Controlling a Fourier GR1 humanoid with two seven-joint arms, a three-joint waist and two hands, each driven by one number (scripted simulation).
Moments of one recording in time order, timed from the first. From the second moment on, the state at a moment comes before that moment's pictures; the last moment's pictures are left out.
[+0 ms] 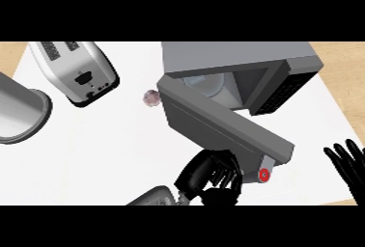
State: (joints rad) left arm -0.48 0.02 -0.96 -1.16 0.15 0.41 -0.13; right arm 0.30 -0.36 -0.13 -1.78 -0.47 0.65 -0.38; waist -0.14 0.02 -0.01
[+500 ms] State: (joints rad) left arm -0.68 0.01 -0.94 -1.09 0.32 0.59 -0.16; right arm 0.31 -0.38 -0.10 -1.92 -0.55 0.62 -0.27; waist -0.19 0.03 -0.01
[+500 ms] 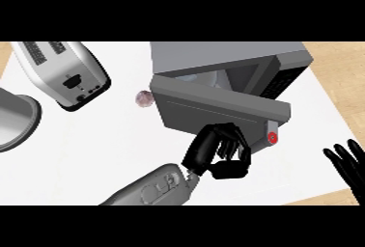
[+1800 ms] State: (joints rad) left arm -0.89 0.00 -0.84 -0.87 0.70 0.60 -0.34; right arm 0.27 -0.46 -0.14 -2.05 -0.72 0.53 -0.12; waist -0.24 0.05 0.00
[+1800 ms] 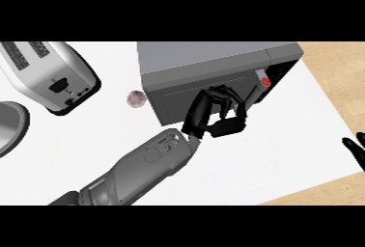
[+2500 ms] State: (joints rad) left arm -0.89 0.00 -0.85 -0.87 0.81 0.63 -0.44; right arm 0.25 -0.49 -0.14 -2.08 -0.80 0.55 -0.09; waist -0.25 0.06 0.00
